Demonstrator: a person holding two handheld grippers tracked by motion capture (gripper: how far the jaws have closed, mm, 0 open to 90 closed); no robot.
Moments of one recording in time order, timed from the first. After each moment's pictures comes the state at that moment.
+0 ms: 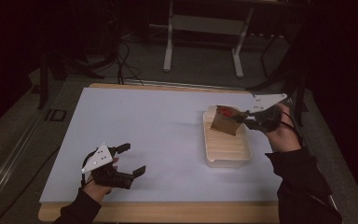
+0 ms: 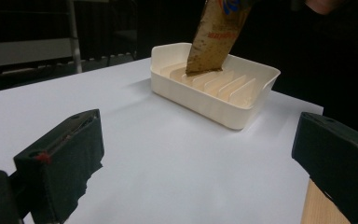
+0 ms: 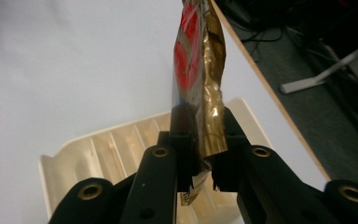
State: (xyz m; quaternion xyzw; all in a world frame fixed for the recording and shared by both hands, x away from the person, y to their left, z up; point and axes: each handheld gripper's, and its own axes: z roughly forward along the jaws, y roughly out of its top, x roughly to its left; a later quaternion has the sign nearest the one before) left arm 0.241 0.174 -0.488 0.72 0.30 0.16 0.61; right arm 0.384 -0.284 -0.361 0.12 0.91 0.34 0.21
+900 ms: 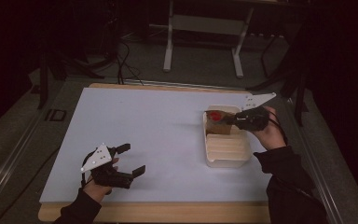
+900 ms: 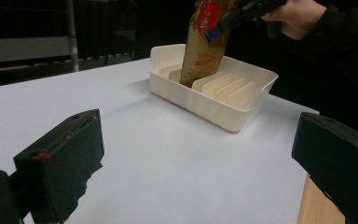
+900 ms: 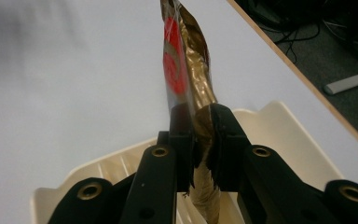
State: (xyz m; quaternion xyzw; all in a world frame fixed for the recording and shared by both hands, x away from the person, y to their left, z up) left arm 0.242 0.175 -0.490 0.71 0.30 0.15 0.61; right arm 0.414 -0.280 -0.402 0.16 0.89 0.40 0.13
